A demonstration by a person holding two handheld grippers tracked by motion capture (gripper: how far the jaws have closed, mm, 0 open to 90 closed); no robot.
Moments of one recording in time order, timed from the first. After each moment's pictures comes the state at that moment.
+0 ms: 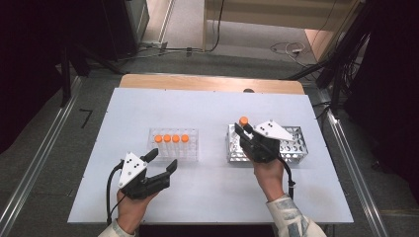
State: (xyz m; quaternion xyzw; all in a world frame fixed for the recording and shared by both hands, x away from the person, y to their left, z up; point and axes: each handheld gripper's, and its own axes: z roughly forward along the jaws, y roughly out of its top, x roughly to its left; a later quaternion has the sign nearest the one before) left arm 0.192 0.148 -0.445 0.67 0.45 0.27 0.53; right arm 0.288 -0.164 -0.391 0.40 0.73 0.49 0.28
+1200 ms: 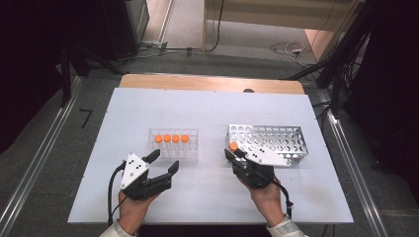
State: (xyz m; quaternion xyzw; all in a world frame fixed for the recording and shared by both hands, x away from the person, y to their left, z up) left arm 0.192 0.144 -0.446 0.67 0.44 0.27 0.53; right arm 0.244 -0.159 -0.420 0.35 0.76 0.49 0.22
